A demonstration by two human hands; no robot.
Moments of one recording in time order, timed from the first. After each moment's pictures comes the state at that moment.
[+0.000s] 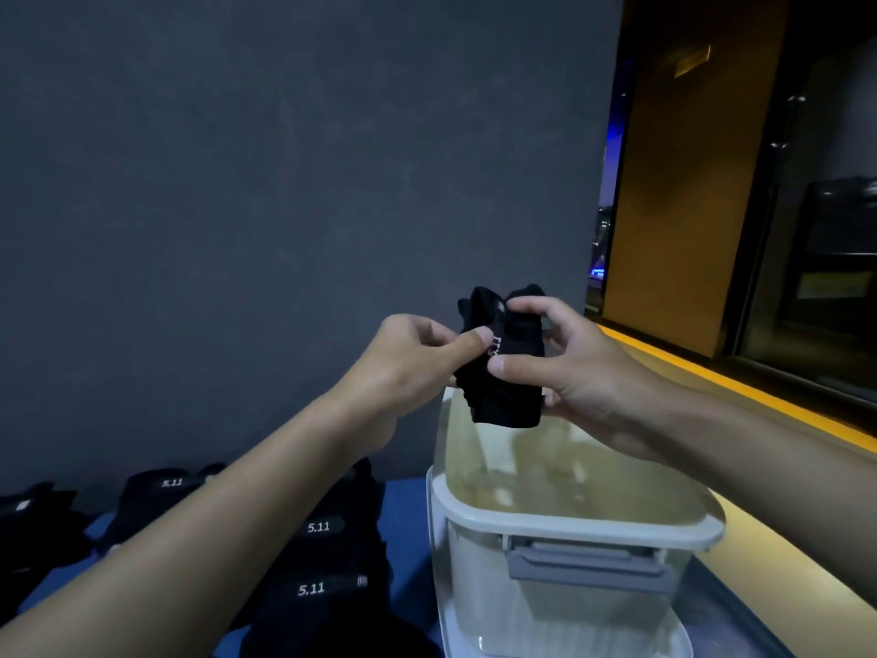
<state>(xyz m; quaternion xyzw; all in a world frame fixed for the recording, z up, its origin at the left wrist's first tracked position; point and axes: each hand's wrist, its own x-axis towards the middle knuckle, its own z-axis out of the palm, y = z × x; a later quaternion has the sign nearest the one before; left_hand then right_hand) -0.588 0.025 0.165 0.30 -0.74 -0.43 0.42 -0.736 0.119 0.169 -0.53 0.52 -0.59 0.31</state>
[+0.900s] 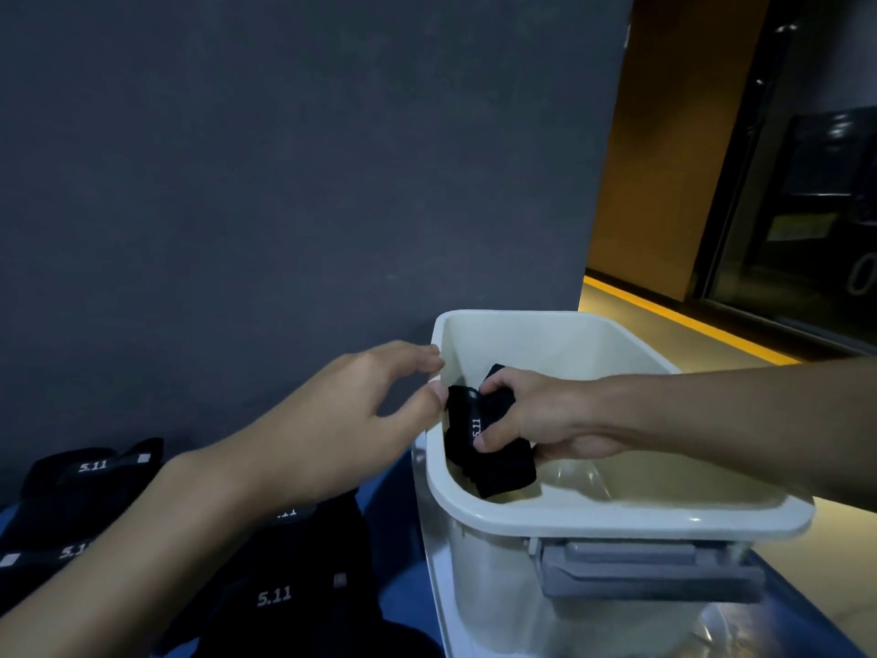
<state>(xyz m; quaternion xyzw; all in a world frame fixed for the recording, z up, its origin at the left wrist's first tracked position) -0.556 -0.010 0.099 0.25 -0.91 -0.20 0.27 -0.773 0.041 0.078 -0.43 0.72 -0.34 0.43</state>
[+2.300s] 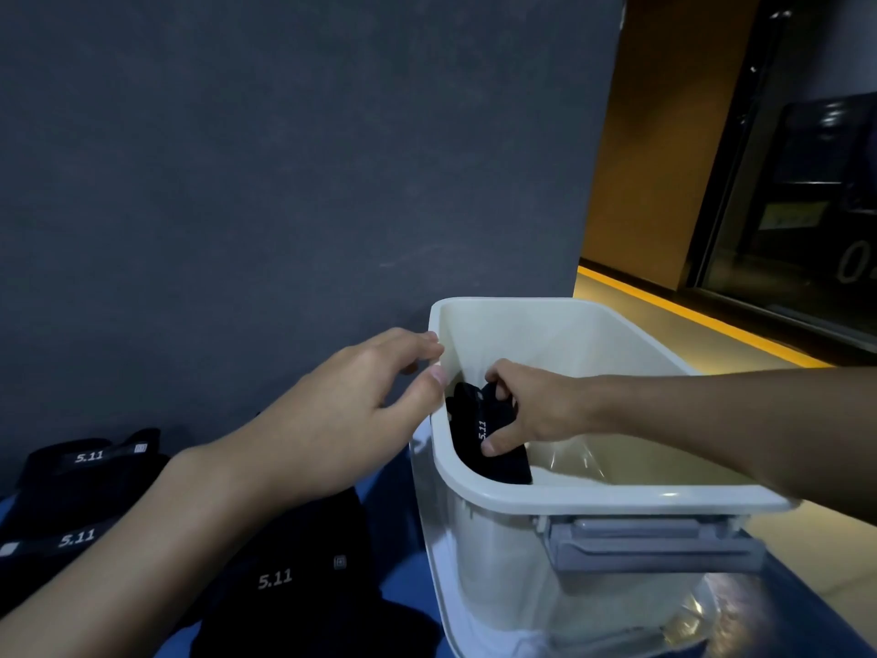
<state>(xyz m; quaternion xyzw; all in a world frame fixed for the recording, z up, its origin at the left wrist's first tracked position) -0.557 -0.005 0.096 0.24 -0.91 -0.21 0.27 -0.797 0.030 0.064 -0.61 0.76 -0.13 0.19</state>
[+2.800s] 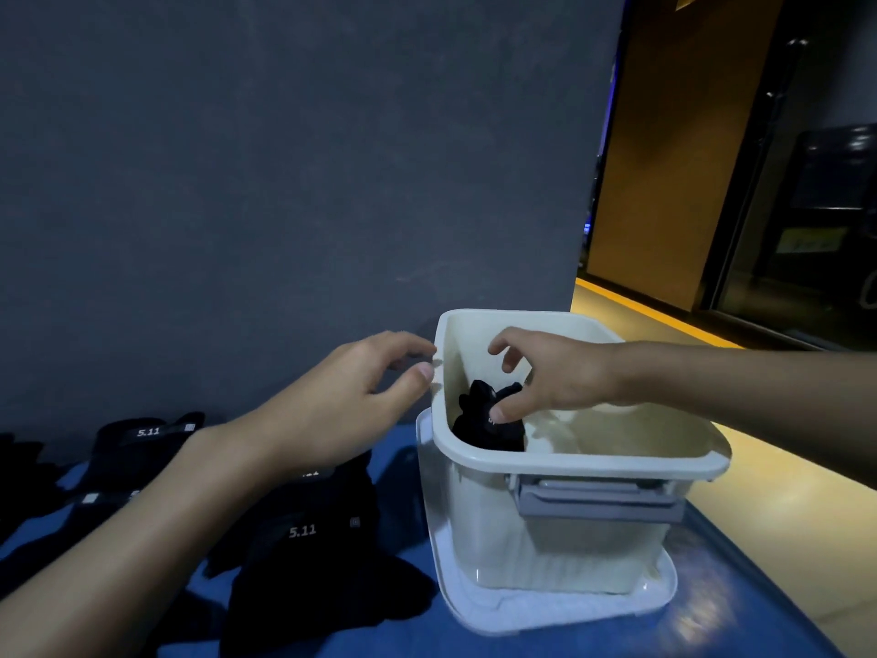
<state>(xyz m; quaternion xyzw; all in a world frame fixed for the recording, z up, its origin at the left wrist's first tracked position) -0.539 0.013 0.108 0.27 -0.89 -0.22 0.29 -0.772 0.080 0.131 -0.63 0.74 -0.15 0.18</state>
